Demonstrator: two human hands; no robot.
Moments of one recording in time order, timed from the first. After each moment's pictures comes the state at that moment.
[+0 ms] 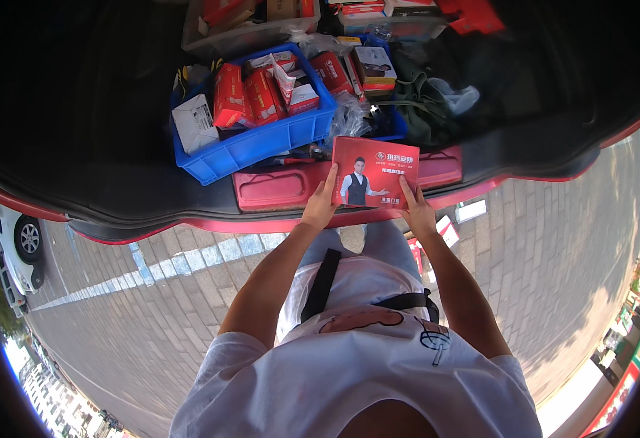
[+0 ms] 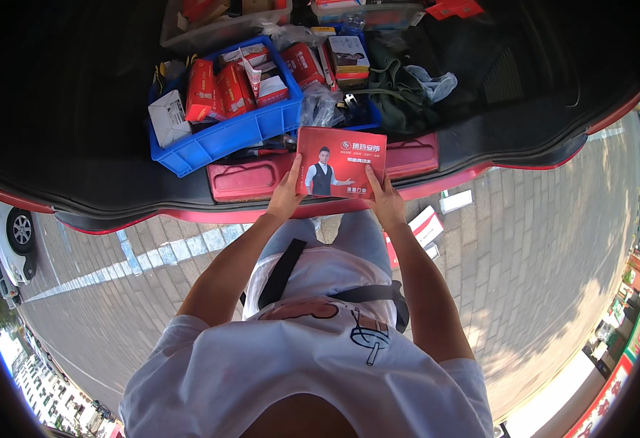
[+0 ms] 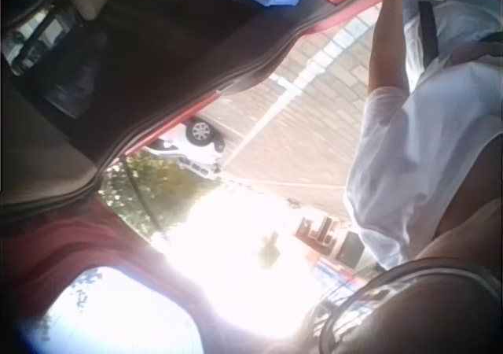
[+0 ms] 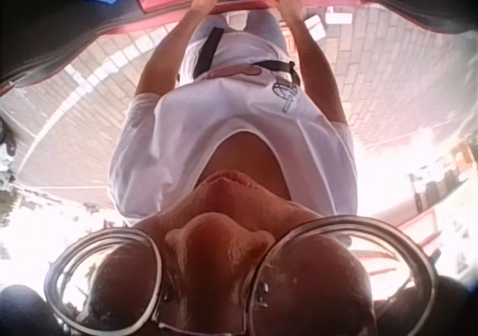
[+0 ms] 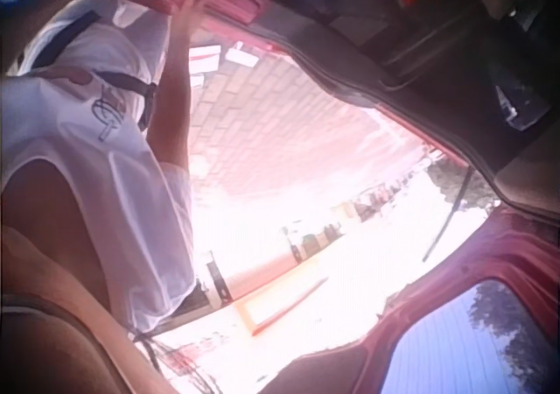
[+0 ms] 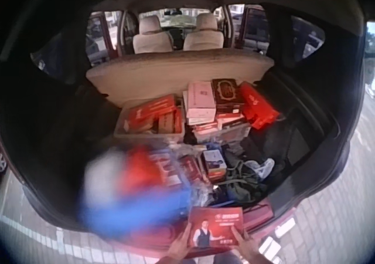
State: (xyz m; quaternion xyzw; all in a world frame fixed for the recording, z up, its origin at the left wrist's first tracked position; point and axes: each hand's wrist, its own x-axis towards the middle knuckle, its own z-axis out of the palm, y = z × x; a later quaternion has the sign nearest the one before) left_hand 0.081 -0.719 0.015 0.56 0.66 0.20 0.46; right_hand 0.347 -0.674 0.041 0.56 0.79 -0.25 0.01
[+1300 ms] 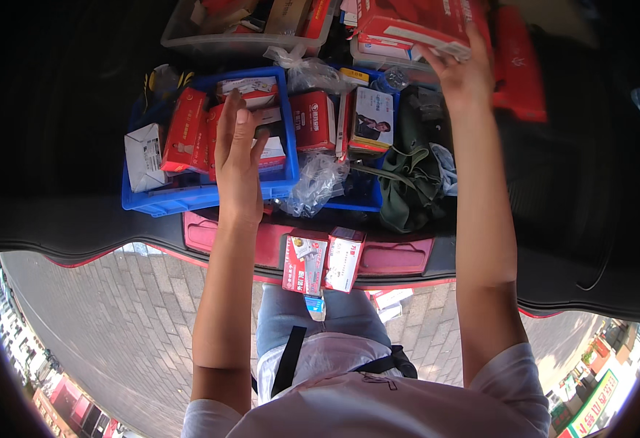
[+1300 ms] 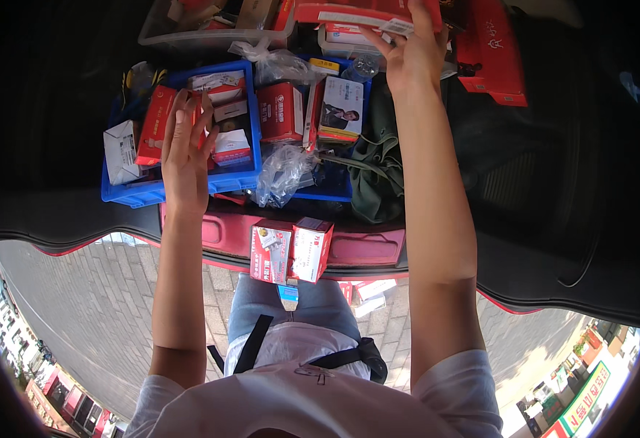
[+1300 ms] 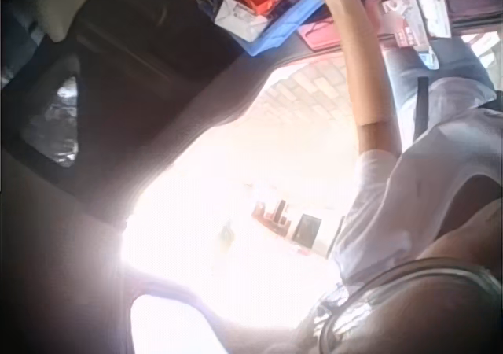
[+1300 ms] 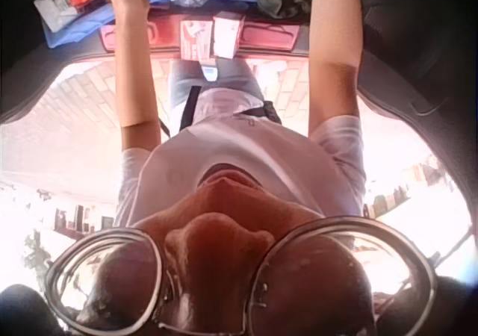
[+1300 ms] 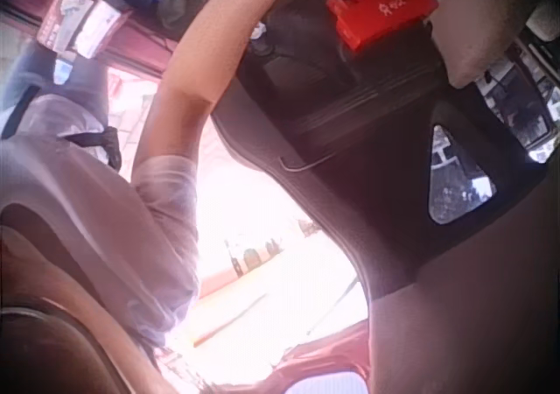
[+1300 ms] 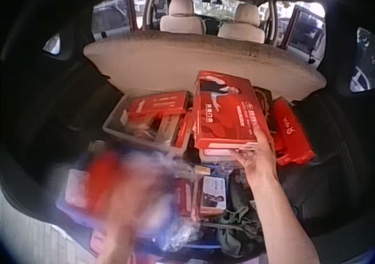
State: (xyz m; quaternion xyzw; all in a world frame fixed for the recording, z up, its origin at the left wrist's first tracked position) left_hand 0.051 -0.417 0.127 0.16 0.61 0.68 0.37; right_hand 0.212 -0.179 0.129 0.35 0.33 -0.70 -0.52
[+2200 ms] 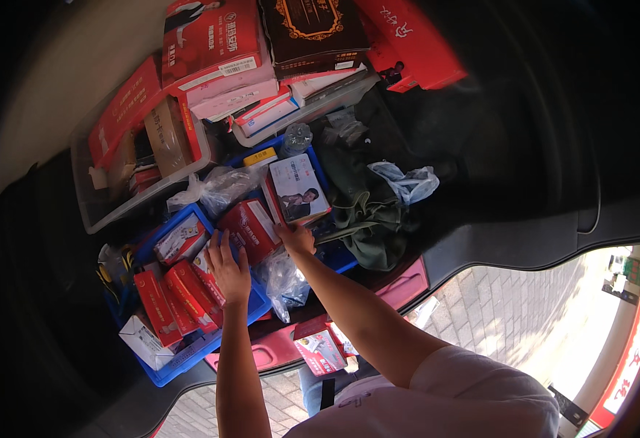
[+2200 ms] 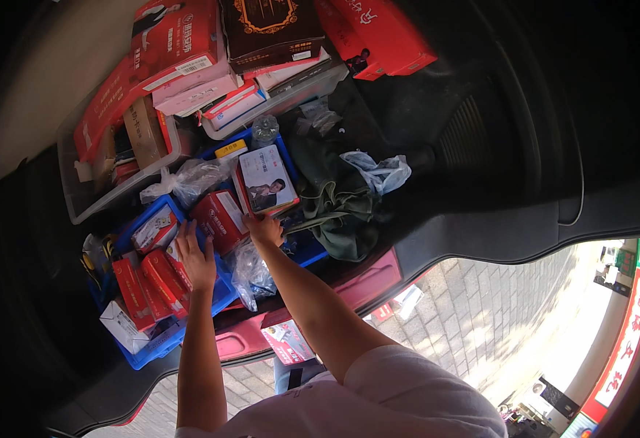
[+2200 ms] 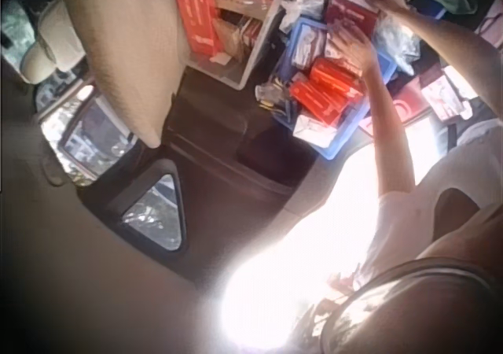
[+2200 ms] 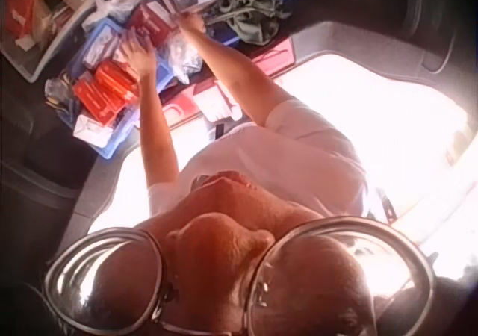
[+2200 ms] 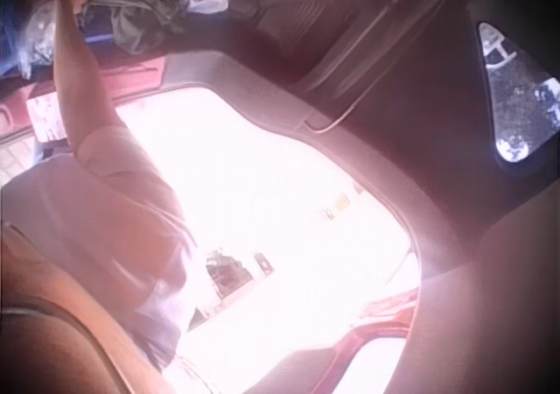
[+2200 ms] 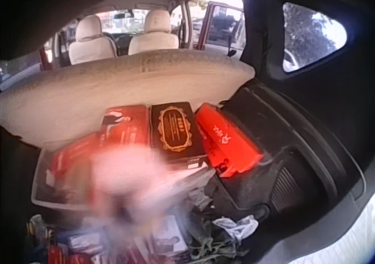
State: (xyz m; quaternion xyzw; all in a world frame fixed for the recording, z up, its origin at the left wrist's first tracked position) left_hand 0.020 -0.285 -0.074 0.61 0.76 0.19 0.10; right_hand 0.163 -0.230 -0.140 0.81 0.34 -0.47 -0.01
